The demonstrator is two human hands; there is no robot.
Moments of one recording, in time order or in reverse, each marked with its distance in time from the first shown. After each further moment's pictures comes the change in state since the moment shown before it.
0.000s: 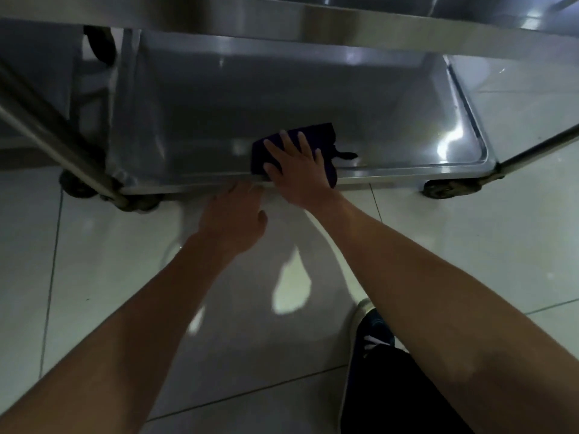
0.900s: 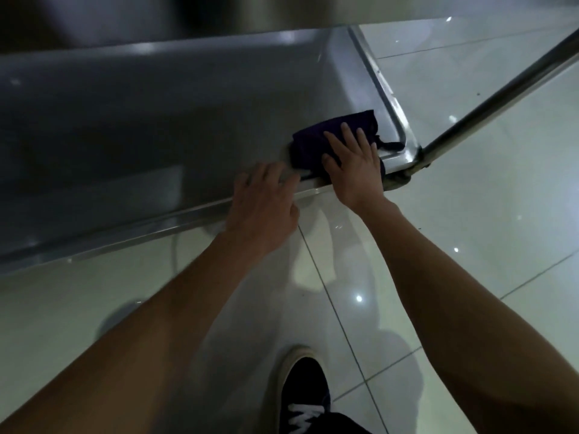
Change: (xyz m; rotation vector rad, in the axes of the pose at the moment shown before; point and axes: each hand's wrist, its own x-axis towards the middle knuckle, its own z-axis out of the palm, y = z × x) left_hand 0.156 0.249 0.056 0.054 0.127 0.361; right_hand -0.030 0.334 -0.021 0.116 0.279 0.355
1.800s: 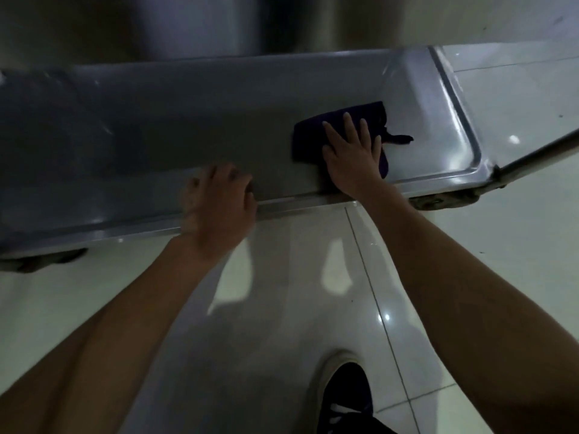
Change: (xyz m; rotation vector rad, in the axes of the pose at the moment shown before) left_hand -0.074 -0.132 -0.028 0.044 0.160 -0.321; right_hand 0.039 -0.113 0.031 -0.034 -0.166 -0.089
